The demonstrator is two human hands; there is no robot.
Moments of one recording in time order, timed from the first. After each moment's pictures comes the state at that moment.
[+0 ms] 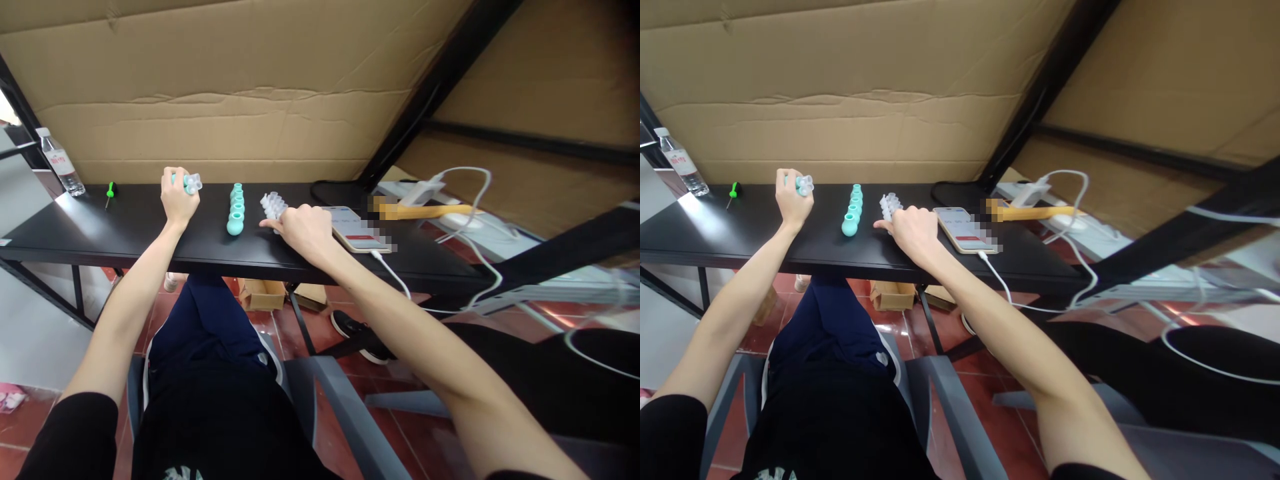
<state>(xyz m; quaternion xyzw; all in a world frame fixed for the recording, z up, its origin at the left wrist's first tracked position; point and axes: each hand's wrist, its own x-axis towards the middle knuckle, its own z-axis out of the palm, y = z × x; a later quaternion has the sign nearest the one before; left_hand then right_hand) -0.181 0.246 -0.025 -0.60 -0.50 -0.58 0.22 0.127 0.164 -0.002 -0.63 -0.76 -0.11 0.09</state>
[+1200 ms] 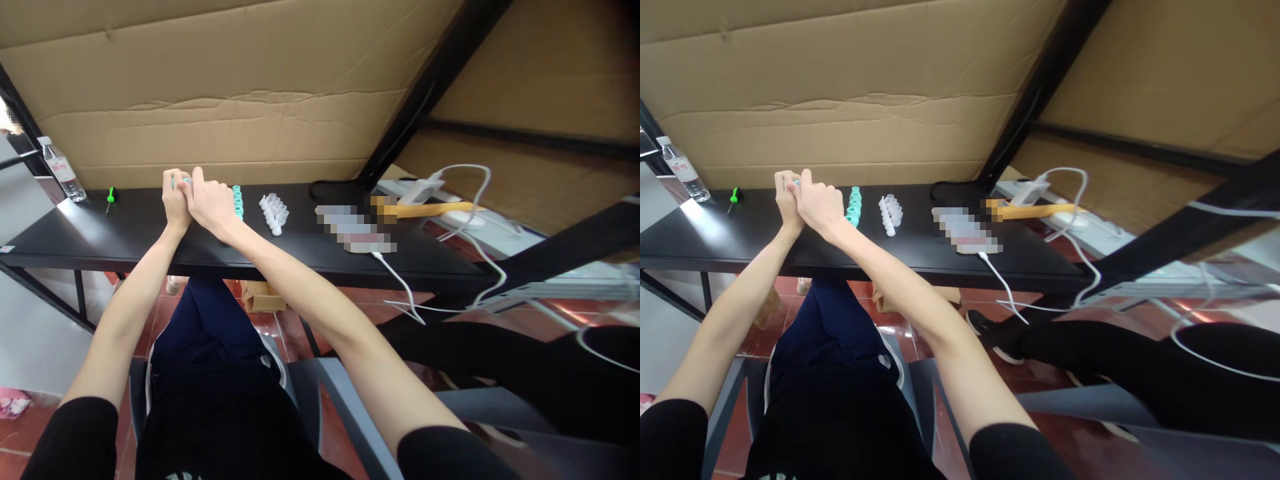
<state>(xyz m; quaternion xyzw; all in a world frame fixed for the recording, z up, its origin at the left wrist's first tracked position) -0.181 0.256 -0.025 -0.60 -0.40 -0.68 0.14 -0.029 0.164 0.044 -0.46 -0.82 0.01 0.33</state>
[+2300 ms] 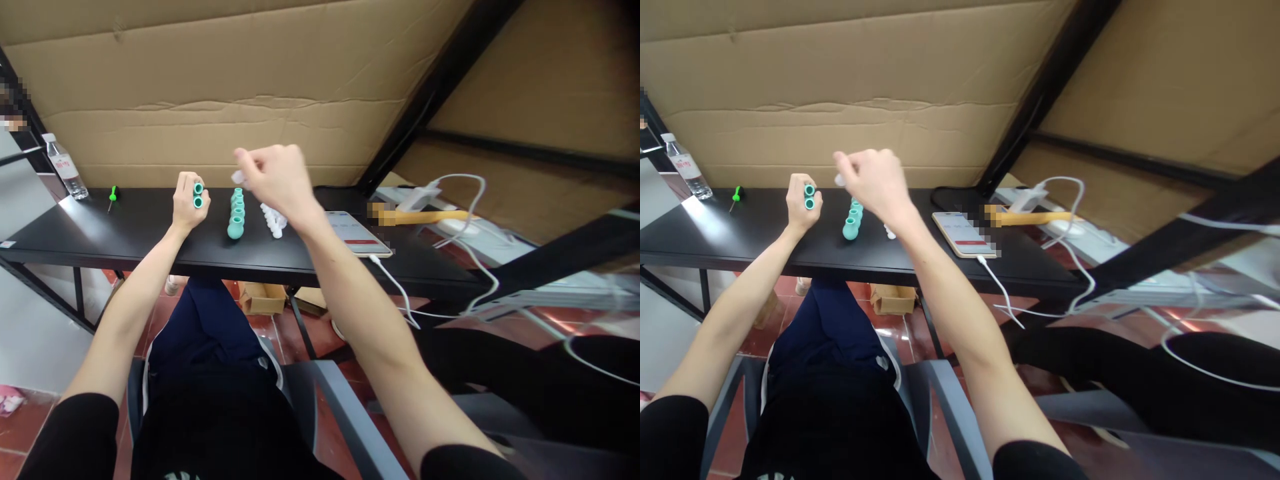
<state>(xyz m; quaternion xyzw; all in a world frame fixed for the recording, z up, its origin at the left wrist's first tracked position) -0.170 0.236 -0.022 -0.71 -0.33 -0.58 0.24 0.072 0.160 0.085 -0.44 -0.80 0.01 0.41</state>
